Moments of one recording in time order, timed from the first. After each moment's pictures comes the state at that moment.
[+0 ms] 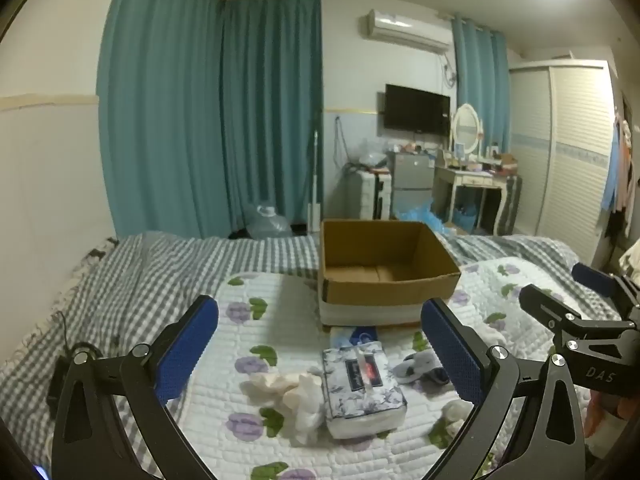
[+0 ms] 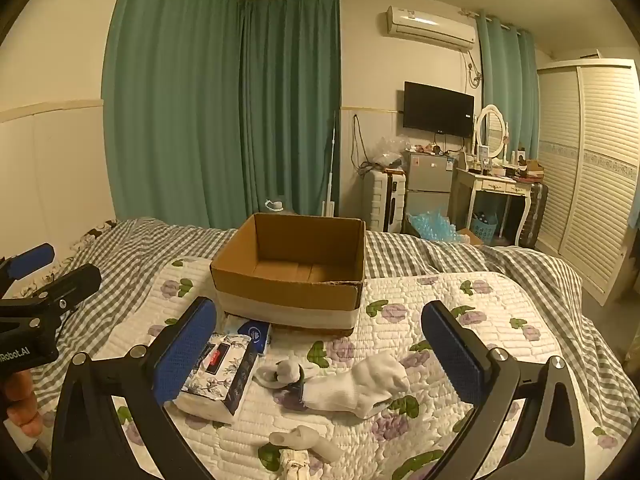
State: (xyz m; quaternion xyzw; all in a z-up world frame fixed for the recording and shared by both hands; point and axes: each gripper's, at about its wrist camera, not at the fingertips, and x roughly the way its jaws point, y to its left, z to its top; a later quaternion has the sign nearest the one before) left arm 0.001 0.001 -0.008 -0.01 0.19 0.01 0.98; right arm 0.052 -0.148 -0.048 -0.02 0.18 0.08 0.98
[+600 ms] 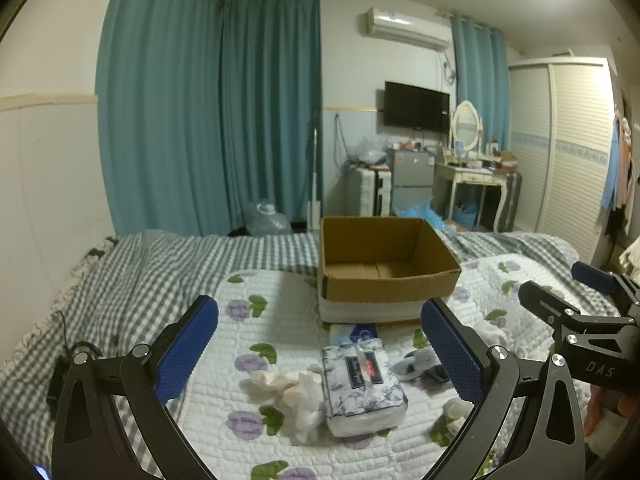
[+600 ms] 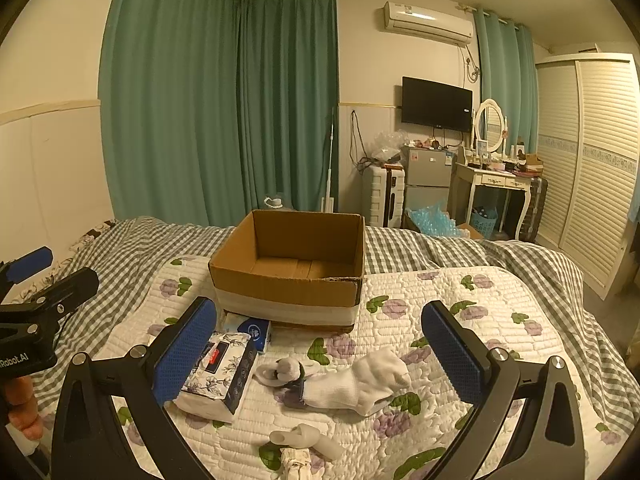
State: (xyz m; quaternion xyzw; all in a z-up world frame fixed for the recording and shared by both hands) left arm 0.001 0.003 -0.003 0.00 0.19 0.01 0.98; right arm 0.057 -0.148 -0.048 -0.01 0.20 0.07 0.98
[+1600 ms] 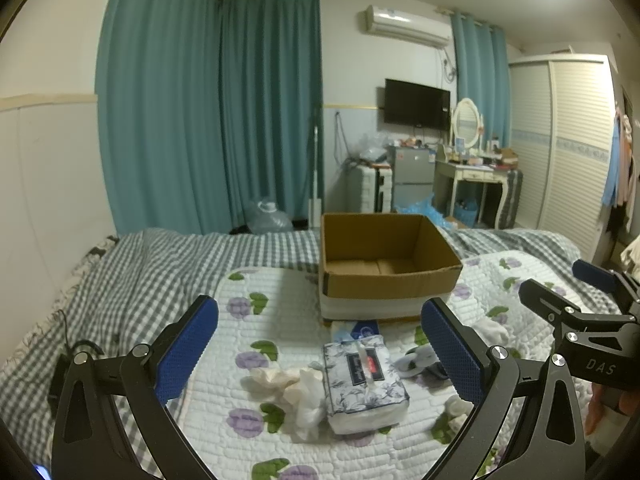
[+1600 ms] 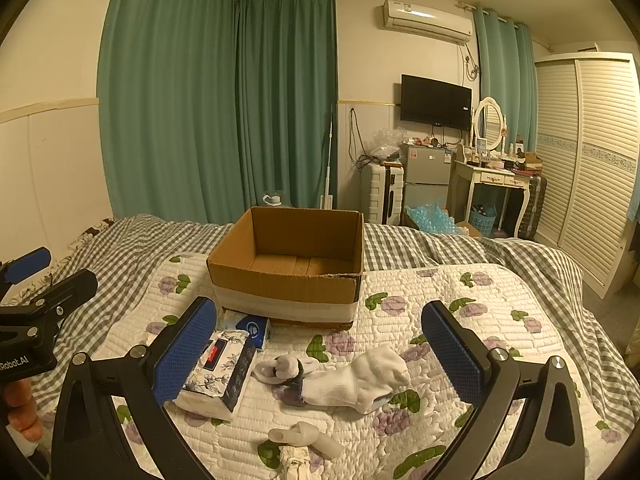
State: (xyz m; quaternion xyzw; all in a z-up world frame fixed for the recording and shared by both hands) left arm -0.001 0.001 -0.007 0.00 0.20 0.01 0.98; right arm 0.058 -0.149 -0.050 -0.01 0.20 0.07 0.98
